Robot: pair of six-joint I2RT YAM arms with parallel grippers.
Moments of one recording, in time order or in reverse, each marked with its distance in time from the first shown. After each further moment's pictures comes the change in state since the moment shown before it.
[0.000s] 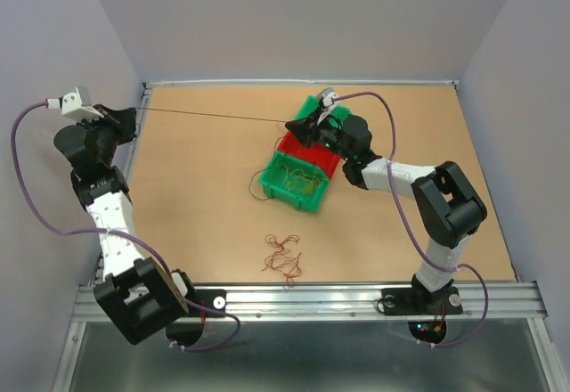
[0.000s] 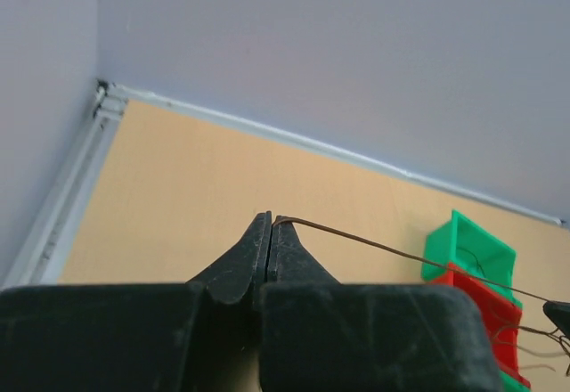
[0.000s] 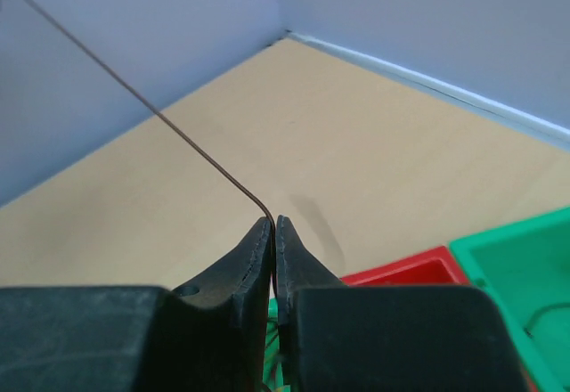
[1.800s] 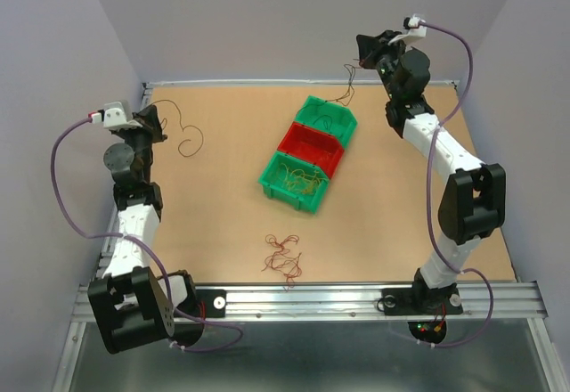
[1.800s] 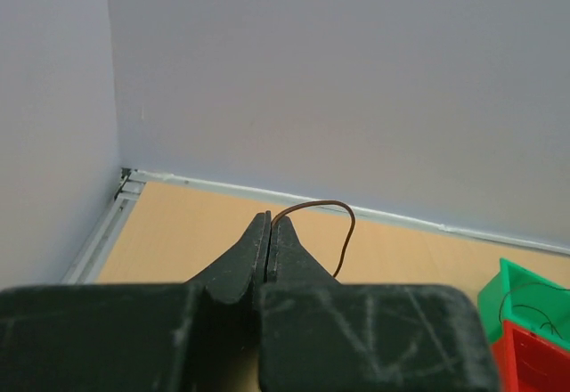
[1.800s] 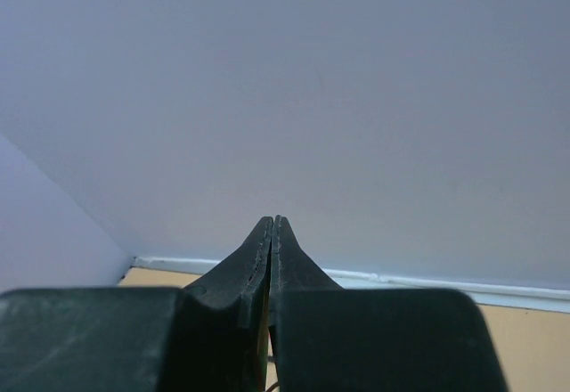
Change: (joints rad) left arm -0.272 -0.067 -0.262 0.444 -0.380 0.132; right arm -0.327 -0.036 0.470 -0.330 0.313 0.183
